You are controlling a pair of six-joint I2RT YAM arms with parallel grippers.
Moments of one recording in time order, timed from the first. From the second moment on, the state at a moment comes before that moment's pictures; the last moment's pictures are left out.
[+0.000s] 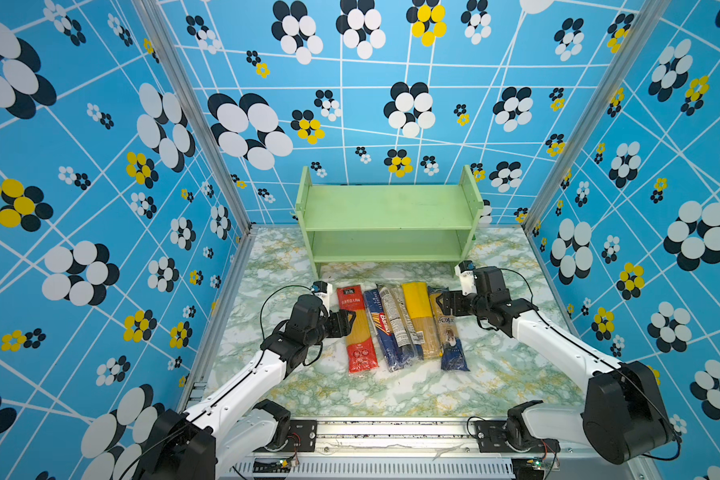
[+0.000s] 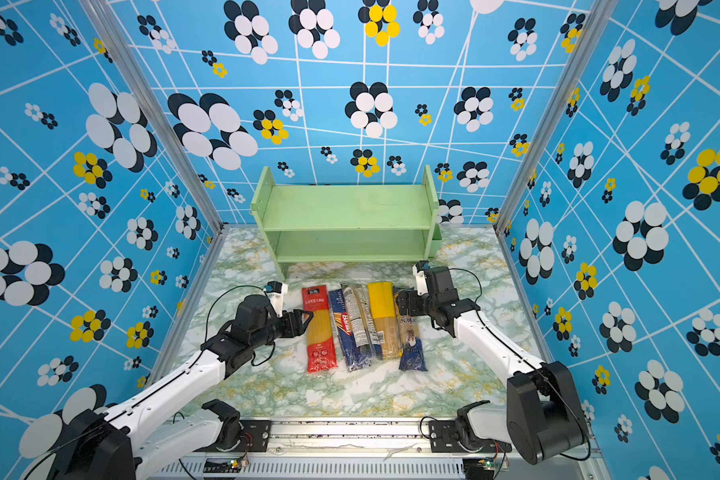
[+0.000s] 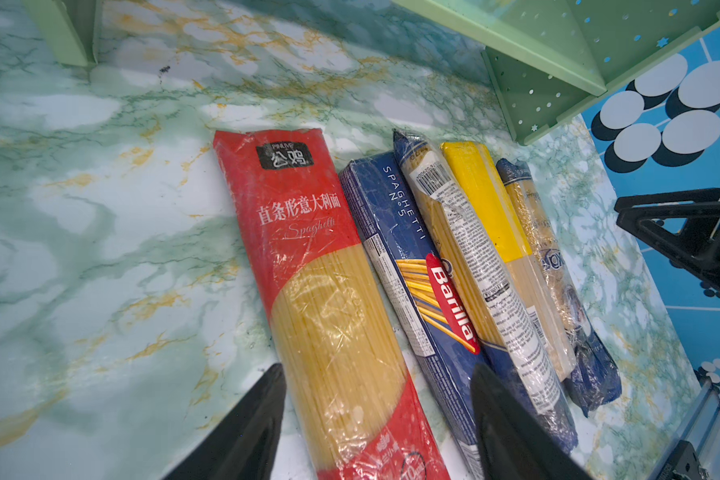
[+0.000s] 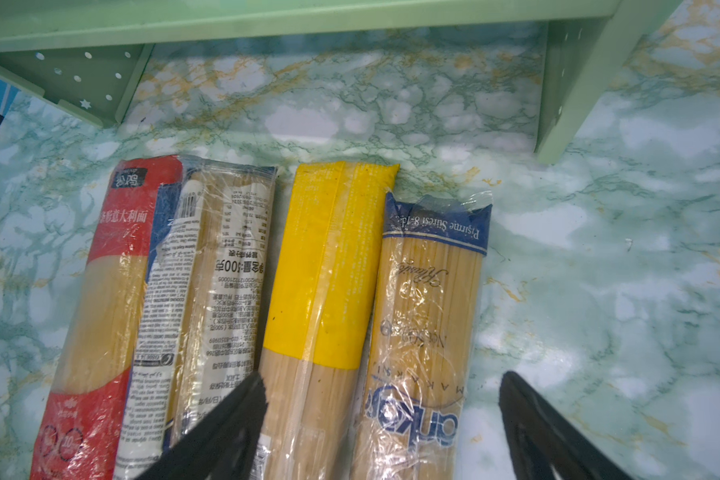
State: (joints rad) left arm -0.46 1.03 0.49 -0.09 0.16 -0.56; right arm 0.32 1.31 0.80 -0.30 -0.12 0.19
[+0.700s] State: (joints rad) left arm -0.59 1.14 0.47 -0.09 0.02 -0.71; right arm 0.33 1.25 0.80 -0.32 -0.11 0.16
